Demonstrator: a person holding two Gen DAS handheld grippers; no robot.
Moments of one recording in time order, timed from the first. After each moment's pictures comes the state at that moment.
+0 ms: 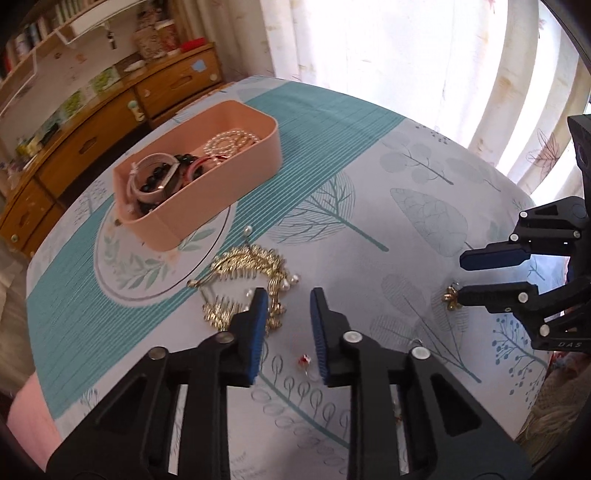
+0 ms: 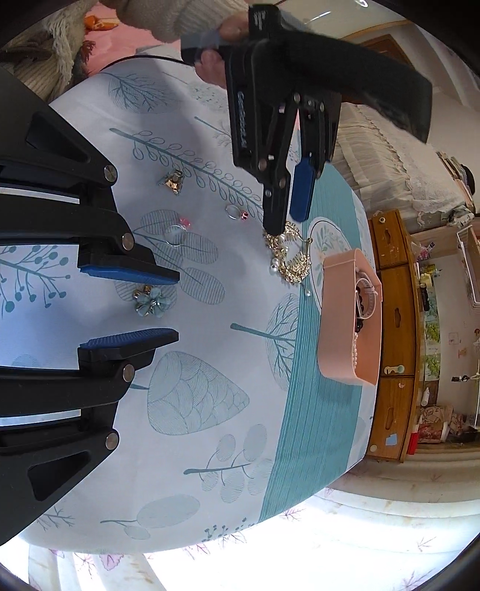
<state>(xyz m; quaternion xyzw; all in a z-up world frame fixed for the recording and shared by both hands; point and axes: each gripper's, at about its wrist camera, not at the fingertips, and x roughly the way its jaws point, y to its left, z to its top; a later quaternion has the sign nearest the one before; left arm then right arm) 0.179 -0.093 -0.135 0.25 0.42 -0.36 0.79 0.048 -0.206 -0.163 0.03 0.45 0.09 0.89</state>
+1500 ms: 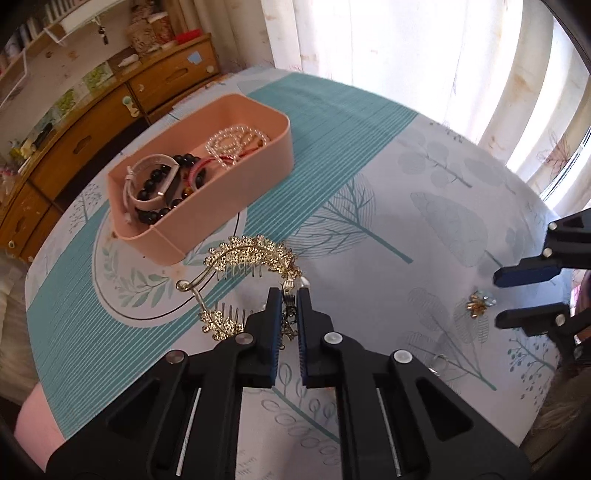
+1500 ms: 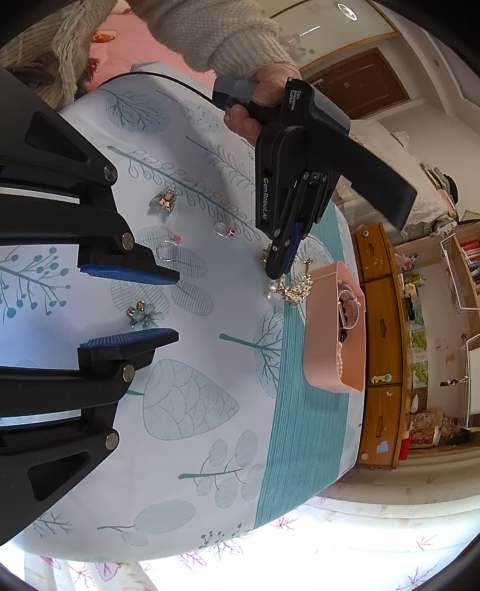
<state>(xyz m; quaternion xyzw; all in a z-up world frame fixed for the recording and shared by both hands) 0.200 -0.098 -0.132 0.26 0.43 -0.35 0.79 0.038 -0.209 -0.153 0.04 0.42 0.12 0.90</state>
